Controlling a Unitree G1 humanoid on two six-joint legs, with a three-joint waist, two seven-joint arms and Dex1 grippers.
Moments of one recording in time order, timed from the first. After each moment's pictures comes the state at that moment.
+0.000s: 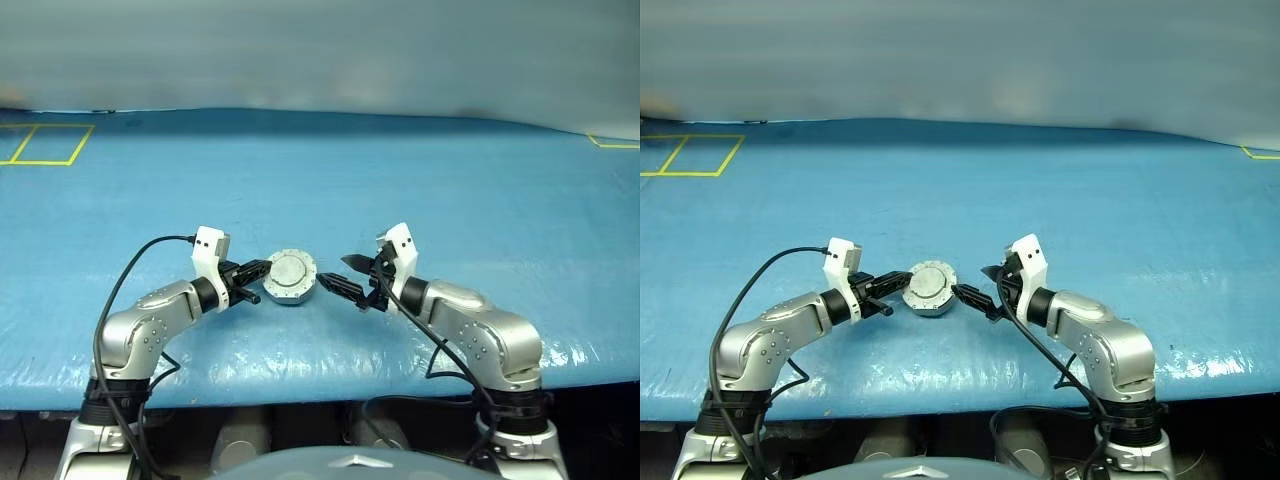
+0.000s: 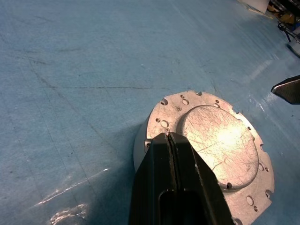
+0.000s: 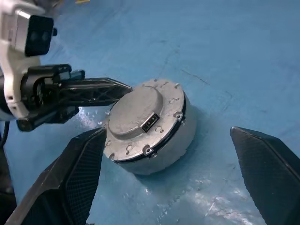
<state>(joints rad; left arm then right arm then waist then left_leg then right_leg) -0.16 0.41 0.05 -0.21 -0.67 0.88 -0.46 -0.17 -0.14 -0.06 -0.41 0.49 1.10 0.54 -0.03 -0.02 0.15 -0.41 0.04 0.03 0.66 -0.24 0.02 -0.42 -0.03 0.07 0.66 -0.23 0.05</state>
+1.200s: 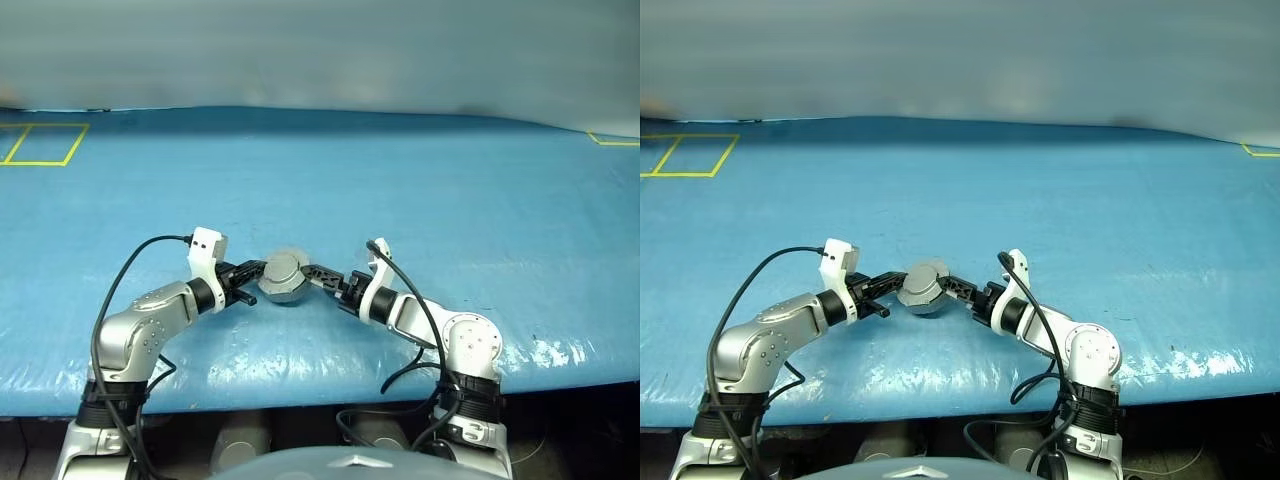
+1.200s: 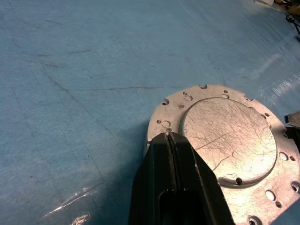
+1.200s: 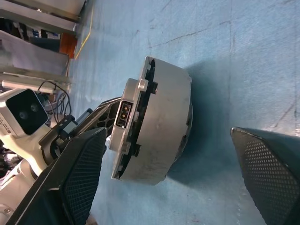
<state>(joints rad) -0.15 0.42 0.05 -0.22 -0.61 0.86 -0.48 -0.21 0.09 -0.26 -0.17 1.04 1.30 -0.01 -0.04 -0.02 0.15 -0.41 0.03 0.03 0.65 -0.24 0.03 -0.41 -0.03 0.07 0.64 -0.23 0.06</state>
